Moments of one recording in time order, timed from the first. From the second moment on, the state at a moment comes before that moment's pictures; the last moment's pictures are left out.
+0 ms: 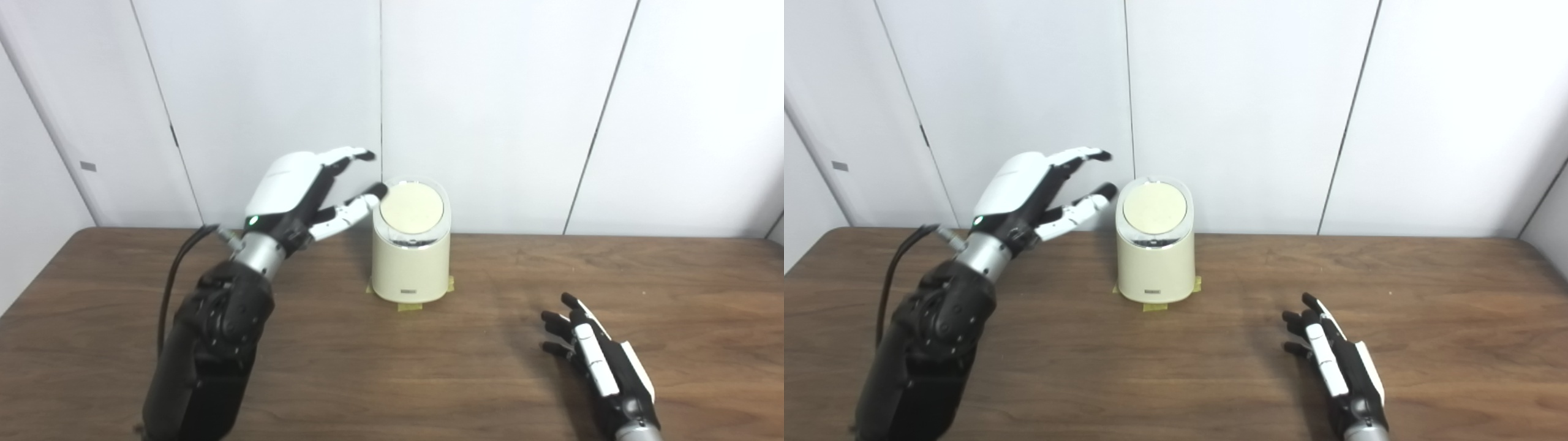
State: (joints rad) left arm -0.48 0.20 -0.06 -0.27 0.74 0.22 -0.36; right arm -0.01 -0.09 -0.05 -0.21 0.00 0.29 0.01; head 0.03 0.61
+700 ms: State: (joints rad) left arm -0.03 0.06 0.16 -0.40 0.15 0.34 -0.21; right arm -0.01 -0.10 -0.07 -0.25 0.05 0.28 0.03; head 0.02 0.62
